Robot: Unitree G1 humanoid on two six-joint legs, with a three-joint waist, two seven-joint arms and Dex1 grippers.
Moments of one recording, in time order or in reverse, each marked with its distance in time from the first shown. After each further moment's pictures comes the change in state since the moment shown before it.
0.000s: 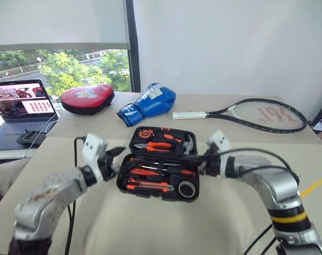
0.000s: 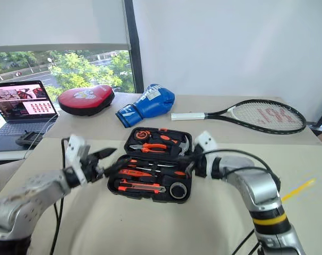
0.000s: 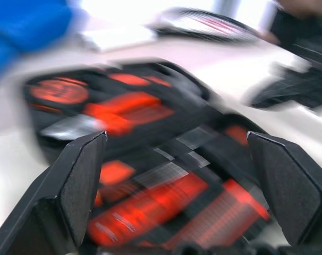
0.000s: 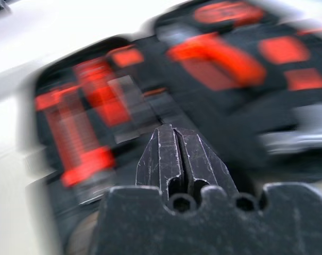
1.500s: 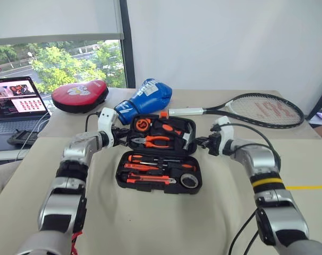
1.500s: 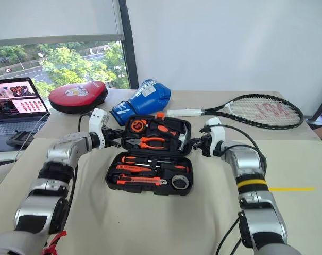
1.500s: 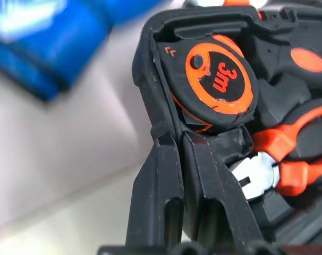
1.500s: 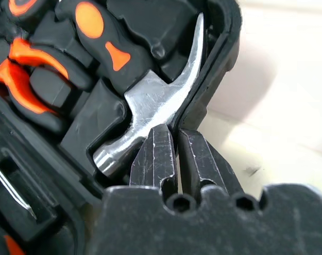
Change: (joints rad) left arm -0.542 -0.111 -0.153 1.001 0.511 -0.470 -0.335; right arm -0.219 0.127 -0.053 0.672 -0.217 -0.410 0.030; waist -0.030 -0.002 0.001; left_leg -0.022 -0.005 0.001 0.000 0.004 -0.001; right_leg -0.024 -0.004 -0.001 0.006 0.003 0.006
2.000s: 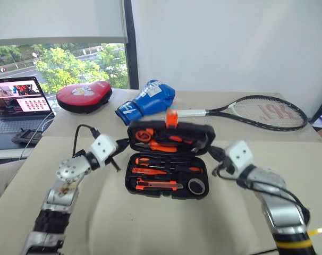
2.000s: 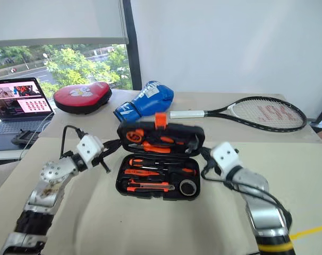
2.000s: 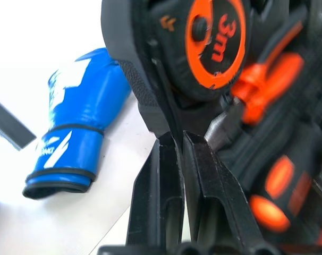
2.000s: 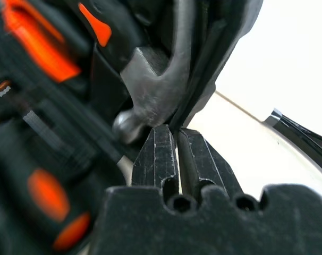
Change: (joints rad) left arm 0.536 0.141 -0.016 -0.512 0.165 -0.615 -0.034; right arm 0.645 -0.077 -0.014 -0.814 -0.203 -0.229 -0.189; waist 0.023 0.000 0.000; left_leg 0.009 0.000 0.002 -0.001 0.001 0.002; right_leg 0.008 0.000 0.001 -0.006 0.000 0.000
